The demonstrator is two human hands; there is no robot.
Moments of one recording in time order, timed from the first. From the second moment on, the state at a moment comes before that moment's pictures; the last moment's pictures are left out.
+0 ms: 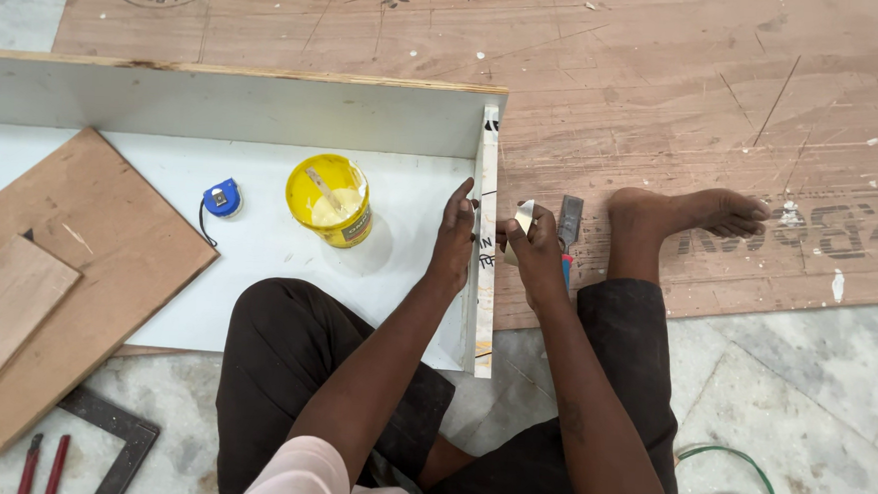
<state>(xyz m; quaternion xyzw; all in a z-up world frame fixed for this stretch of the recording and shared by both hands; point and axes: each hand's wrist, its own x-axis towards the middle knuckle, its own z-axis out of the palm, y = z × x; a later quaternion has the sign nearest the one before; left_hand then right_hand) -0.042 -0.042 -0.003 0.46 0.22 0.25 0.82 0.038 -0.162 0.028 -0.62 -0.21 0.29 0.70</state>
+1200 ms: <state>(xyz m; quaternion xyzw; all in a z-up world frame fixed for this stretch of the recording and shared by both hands) -0.198 0.070 0.029 0.68 0.62 0.30 0.25 0.019 -0.155 0.031 -0.78 -0.26 0.09 0.56</state>
